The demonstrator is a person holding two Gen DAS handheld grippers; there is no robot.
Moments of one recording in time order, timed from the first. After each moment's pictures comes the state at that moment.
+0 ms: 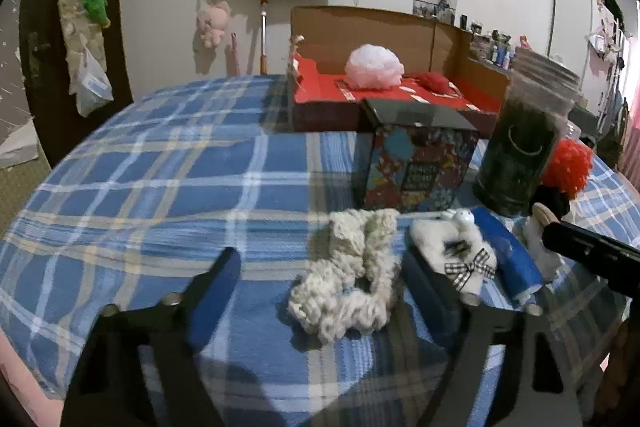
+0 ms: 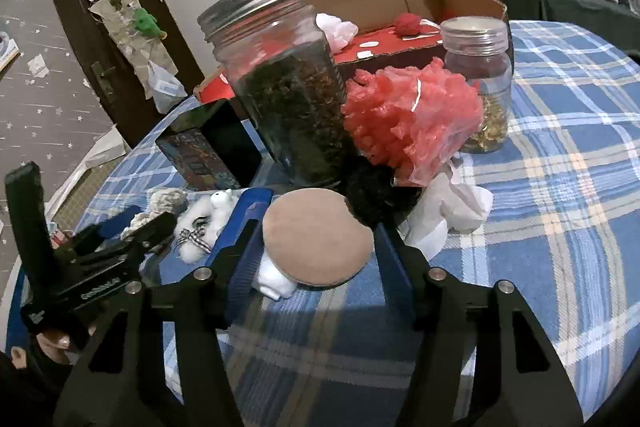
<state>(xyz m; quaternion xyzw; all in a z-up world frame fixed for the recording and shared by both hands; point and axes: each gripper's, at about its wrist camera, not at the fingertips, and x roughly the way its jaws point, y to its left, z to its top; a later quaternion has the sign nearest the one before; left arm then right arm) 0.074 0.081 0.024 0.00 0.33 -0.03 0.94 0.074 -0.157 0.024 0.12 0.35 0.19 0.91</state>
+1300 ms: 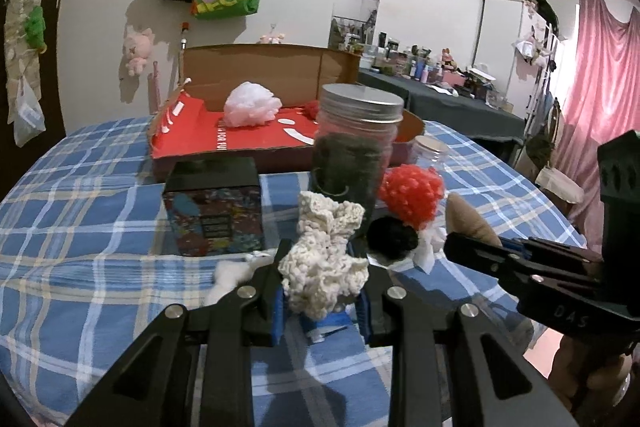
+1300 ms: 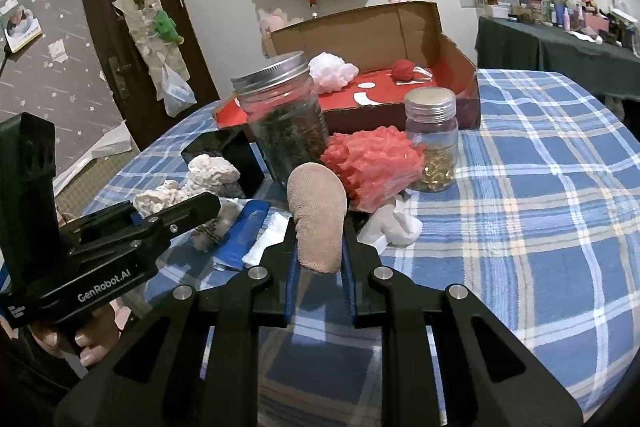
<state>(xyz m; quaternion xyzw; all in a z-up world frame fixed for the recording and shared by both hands) 0.051 -0.009 0.063 -0.01 0.29 -0.16 0.94 0.036 -0.190 0.060 0.07 0.30 0.19 0.93</state>
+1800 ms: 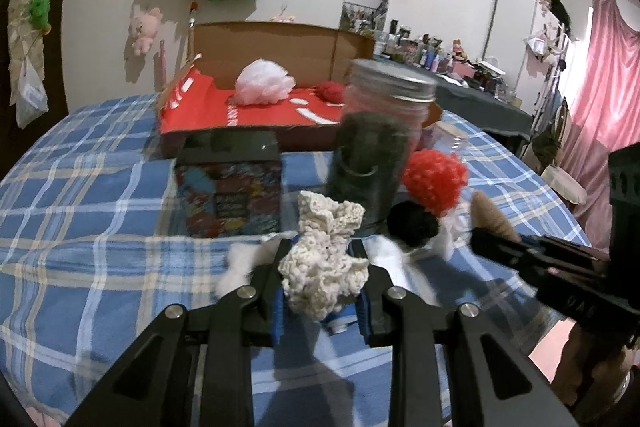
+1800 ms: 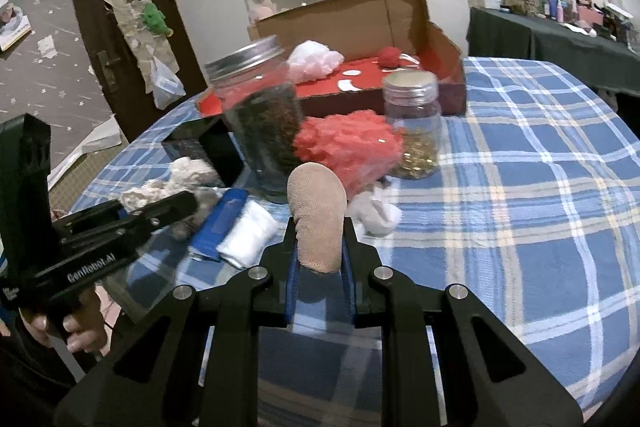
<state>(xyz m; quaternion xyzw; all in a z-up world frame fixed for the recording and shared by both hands) 0.062 0.008 0.051 -0.03 0.32 -0.15 0.93 0.042 -0.199 0.052 0.07 0.32 0.18 0.93</state>
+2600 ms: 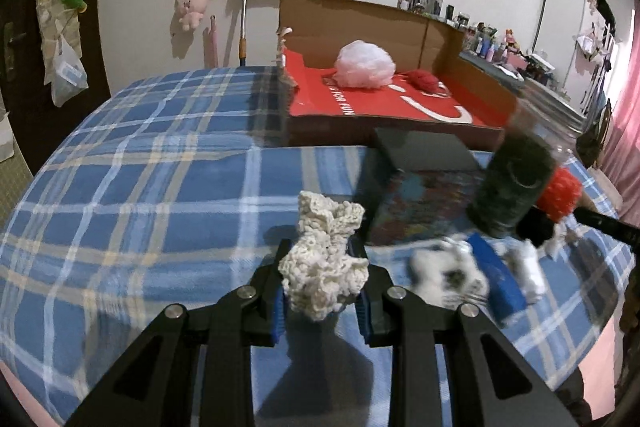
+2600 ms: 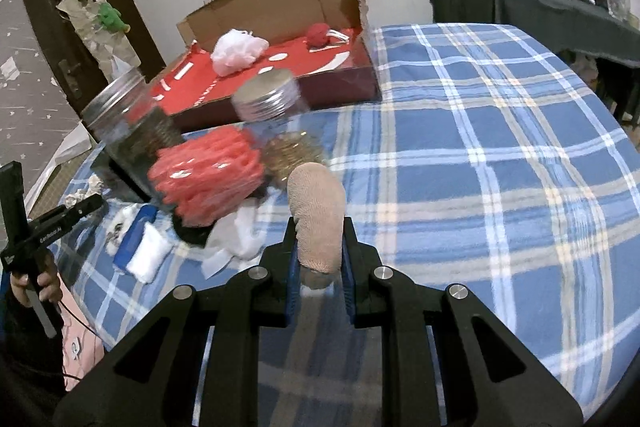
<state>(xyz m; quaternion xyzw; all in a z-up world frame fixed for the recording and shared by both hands) 0.109 0.102 0.043 -0.02 0.37 -0.08 0.93 0.094 -0.275 0.046 0.09 0.39 0.14 0.91</state>
